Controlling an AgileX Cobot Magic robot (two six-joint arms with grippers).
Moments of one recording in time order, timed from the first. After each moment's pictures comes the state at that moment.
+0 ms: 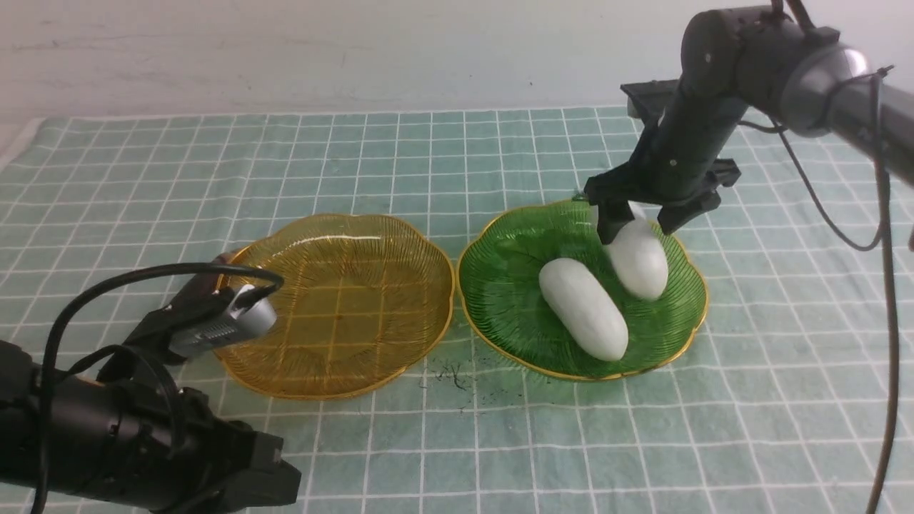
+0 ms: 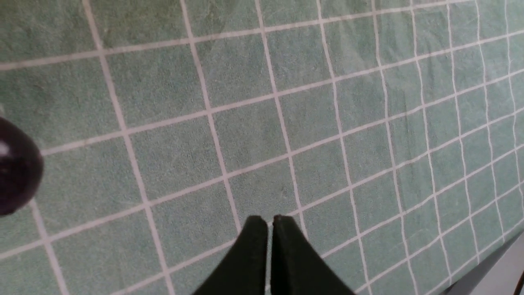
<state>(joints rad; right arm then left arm) 0.25 2.30 -2.09 0.09 1.24 0.01 -0.06 1.23 -0.62 -0.78 0.89 0.53</state>
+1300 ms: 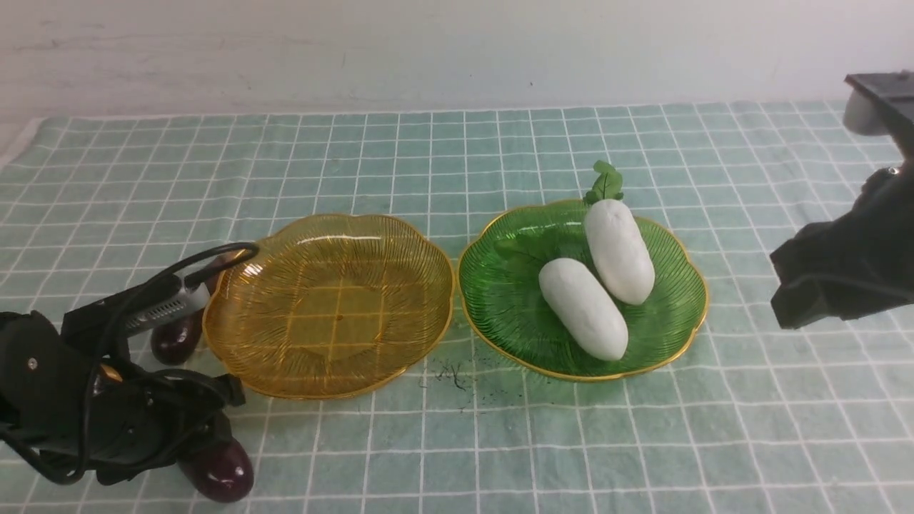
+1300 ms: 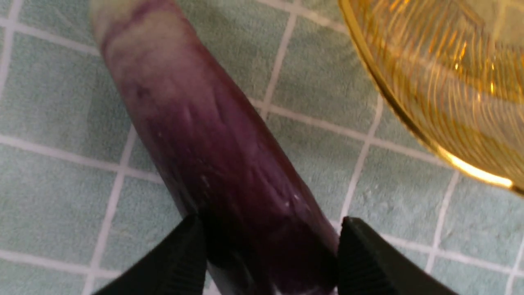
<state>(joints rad) 0.26 1.34 -1.23 0.11 1.25 0.04 -0.06 1.45 -0.63 -0.22 0.42 -0.24</state>
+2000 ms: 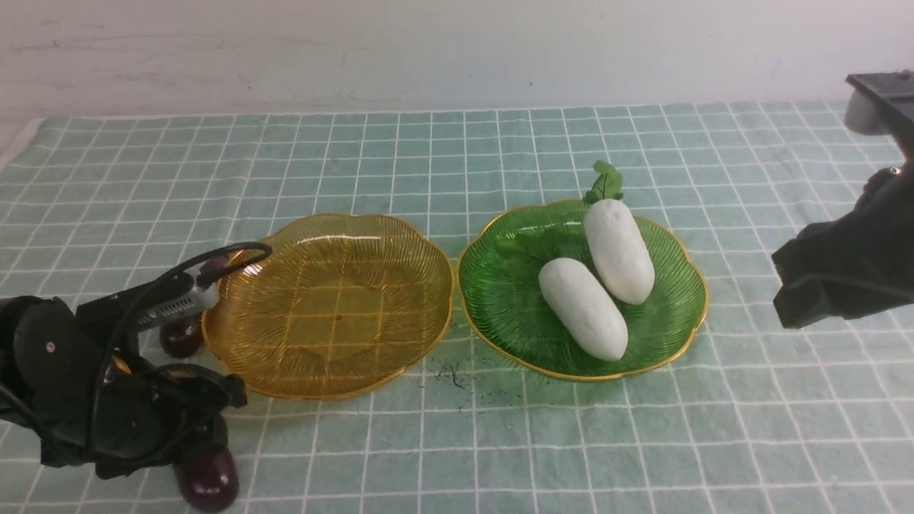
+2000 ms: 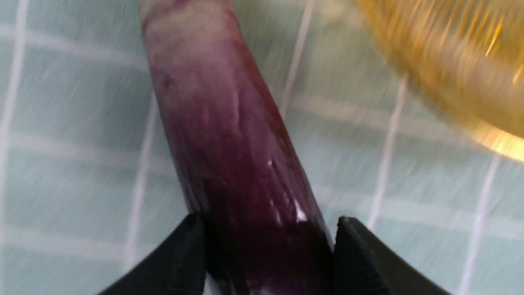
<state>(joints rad) 0.26 1.34 -1.23 0.10 1.25 0.04 -0.06 1.47 -0.68 -0.12 0.55 -0.23</state>
